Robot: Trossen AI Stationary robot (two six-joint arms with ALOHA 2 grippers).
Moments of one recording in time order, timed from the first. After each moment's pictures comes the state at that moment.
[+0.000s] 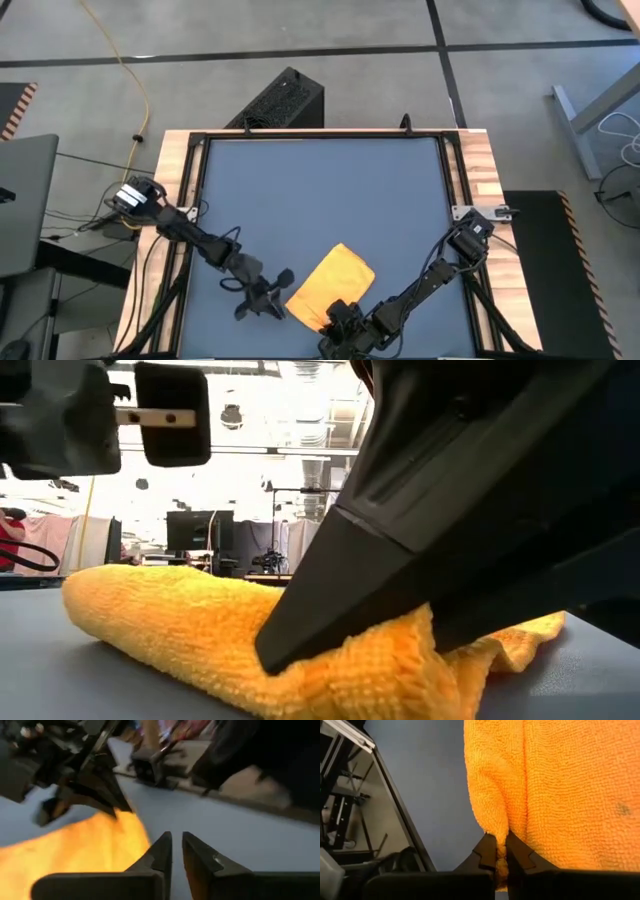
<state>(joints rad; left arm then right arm) -0.49 1.66 0.57 0.70 0.30 0.44 0.72 2.23 1.51 -0.12 0.48 1.44</state>
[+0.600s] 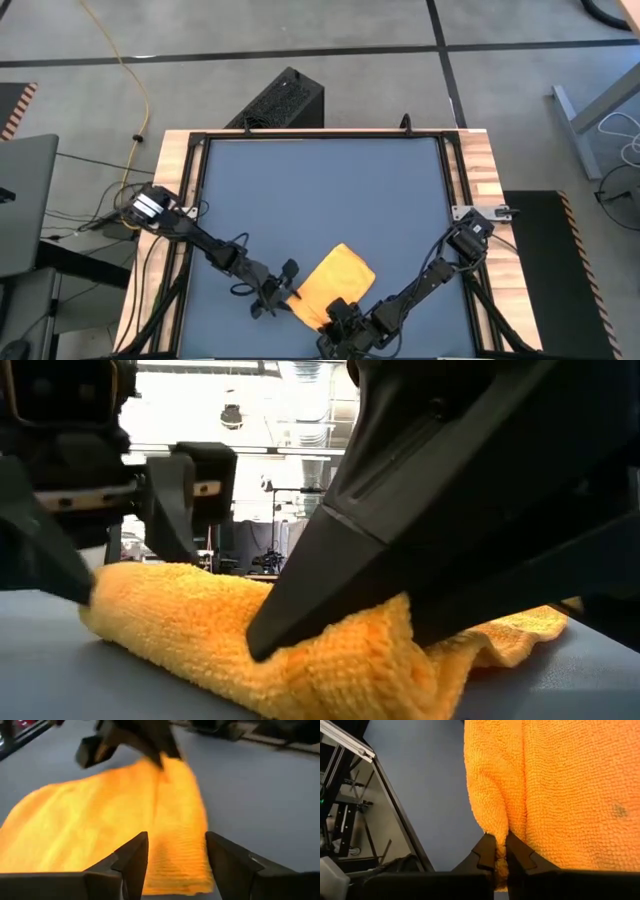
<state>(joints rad) -0.50 1.82 0.57 0.80 0.02 0.38 0.71 2.23 1.51 -0.12 0.49 1.48</state>
